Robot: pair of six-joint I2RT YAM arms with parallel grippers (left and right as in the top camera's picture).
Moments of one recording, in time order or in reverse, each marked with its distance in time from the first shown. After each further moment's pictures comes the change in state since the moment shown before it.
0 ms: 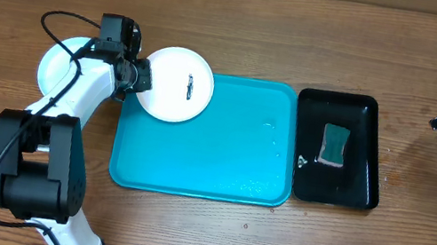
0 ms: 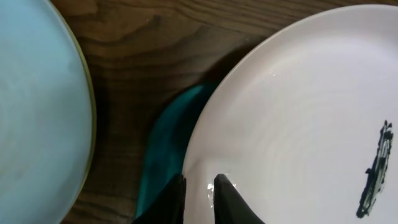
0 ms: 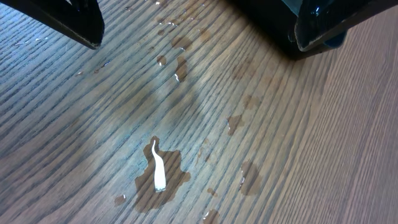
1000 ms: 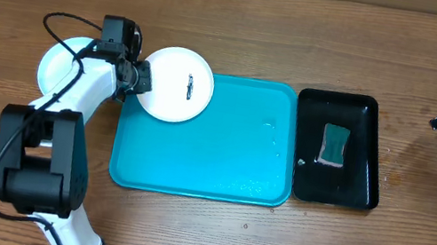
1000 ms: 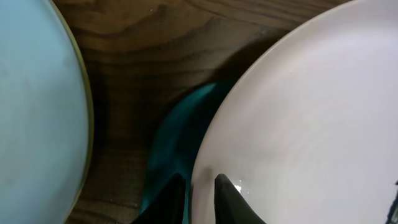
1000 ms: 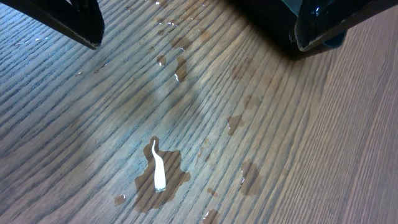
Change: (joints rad) left arm 0.000 0.036 0.000 0.016 -0.016 0.000; right arm 0.000 0.000 0.000 -0.001 0.000 0.000
